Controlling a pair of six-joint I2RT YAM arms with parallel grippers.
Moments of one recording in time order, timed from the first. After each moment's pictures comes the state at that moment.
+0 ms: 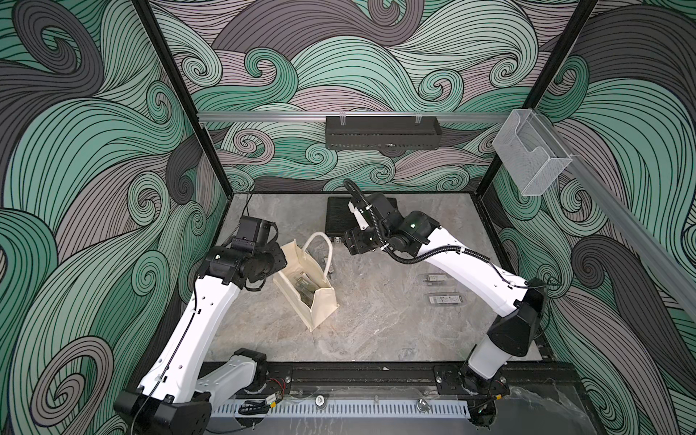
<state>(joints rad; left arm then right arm) -0.23 1.07 1.22 -1.14 -0.03 -0.68 0.83 1.70 1.76 -0.92 0.08 0.34</state>
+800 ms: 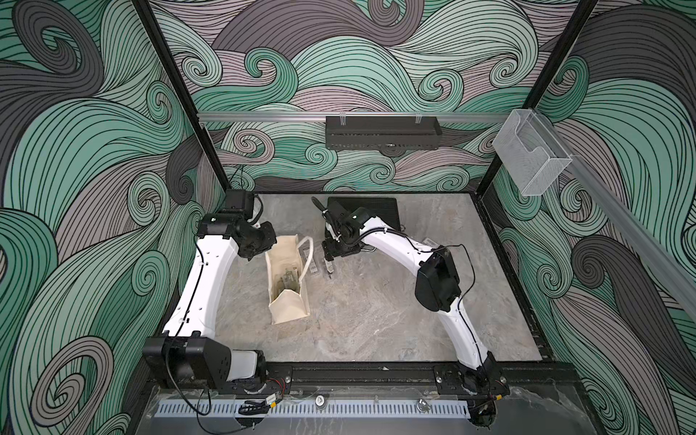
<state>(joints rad) -0.01 1.34 1.44 -1.19 0.15 -0.39 0.80 2.34 2.20 -1.10 -0.09 0.38</state>
